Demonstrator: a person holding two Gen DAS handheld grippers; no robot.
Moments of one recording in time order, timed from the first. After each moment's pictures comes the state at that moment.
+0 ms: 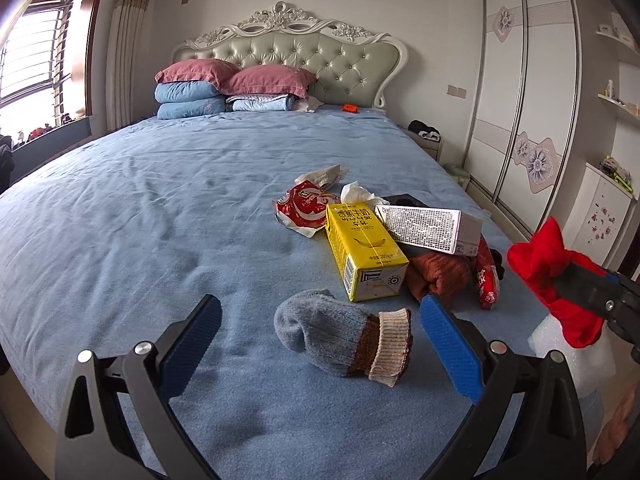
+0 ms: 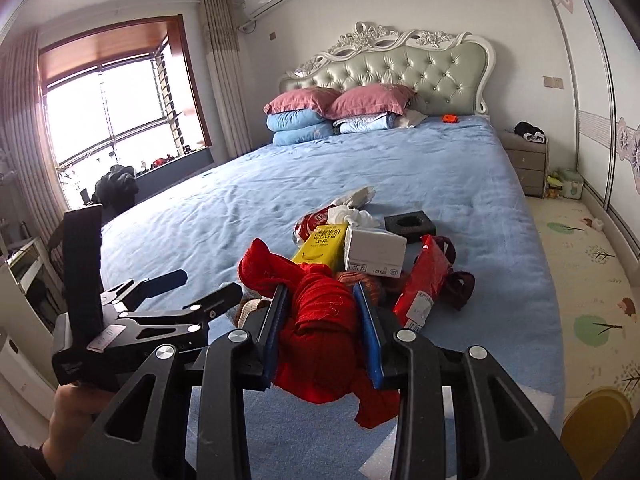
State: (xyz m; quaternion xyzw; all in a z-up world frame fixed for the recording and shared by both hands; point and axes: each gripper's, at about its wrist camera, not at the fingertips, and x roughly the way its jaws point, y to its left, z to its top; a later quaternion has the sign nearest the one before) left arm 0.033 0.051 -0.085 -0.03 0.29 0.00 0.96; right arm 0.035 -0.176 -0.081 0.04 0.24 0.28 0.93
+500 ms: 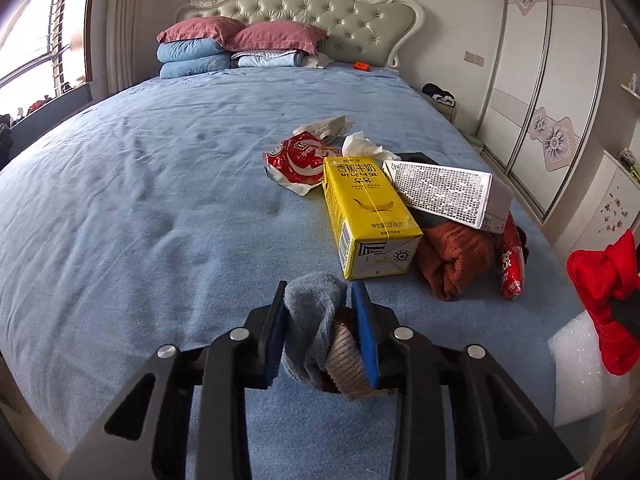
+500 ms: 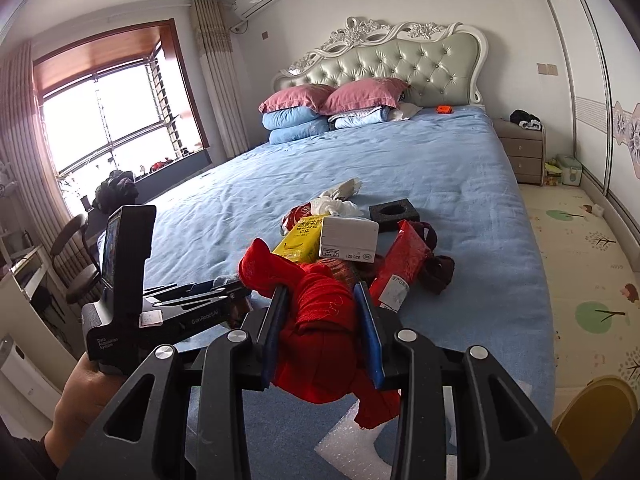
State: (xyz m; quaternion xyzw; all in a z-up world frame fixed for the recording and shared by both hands) left arm 0.065 0.040 -0.109 -0.05 0.36 0.02 0.93; right arm 0.042 -0.199 -0.095 0.06 0.26 0.28 0.92
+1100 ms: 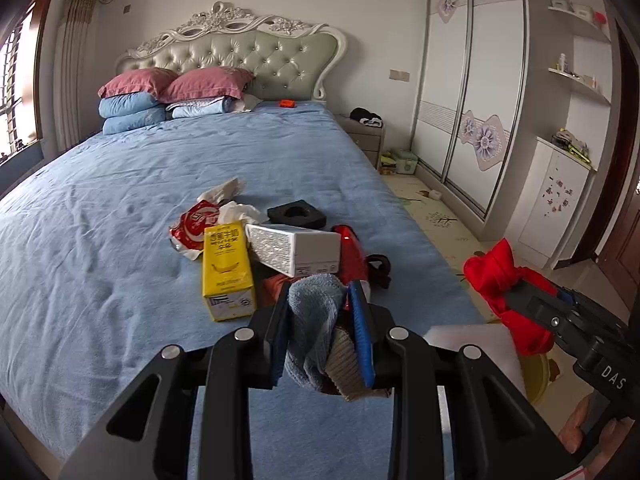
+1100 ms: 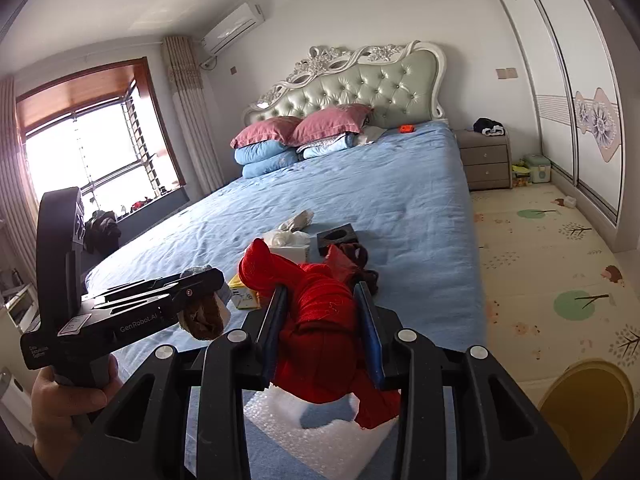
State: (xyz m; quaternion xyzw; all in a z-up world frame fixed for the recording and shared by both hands) left arm 0.031 -0.064 -0.043 0.00 0.30 -0.10 0.95; right arm 0.017 -0.280 -0.085 0.11 0.21 0.22 0.94
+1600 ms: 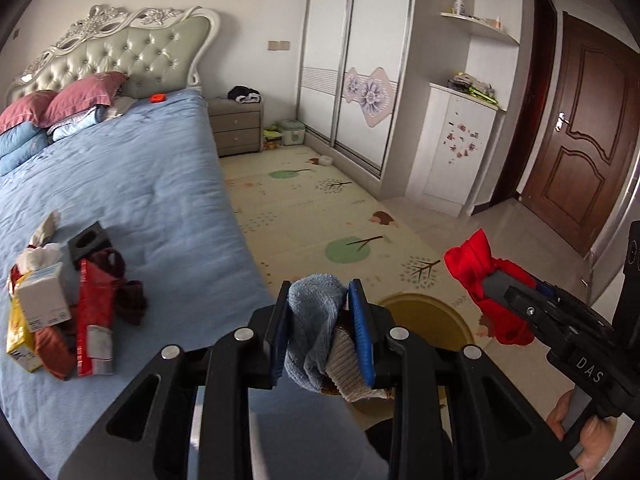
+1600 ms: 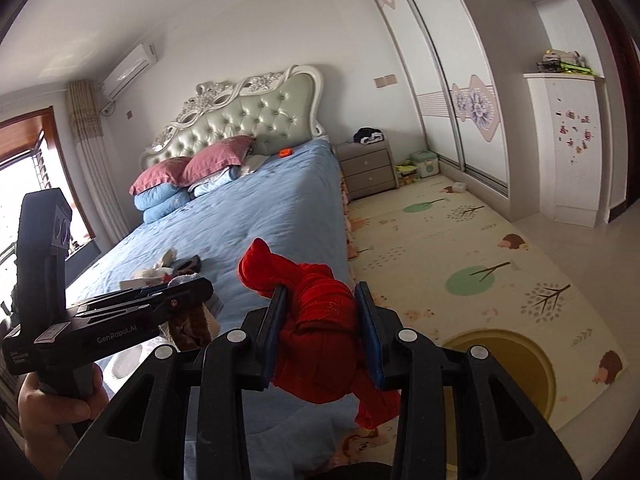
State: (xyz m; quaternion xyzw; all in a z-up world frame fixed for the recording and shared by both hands) left arm 0.056 -0.269 -0.066 0.05 0.33 -0.29 0.90; right arm -0.029 -0.456 -0.118 0.17 0.21 0.02 0.96
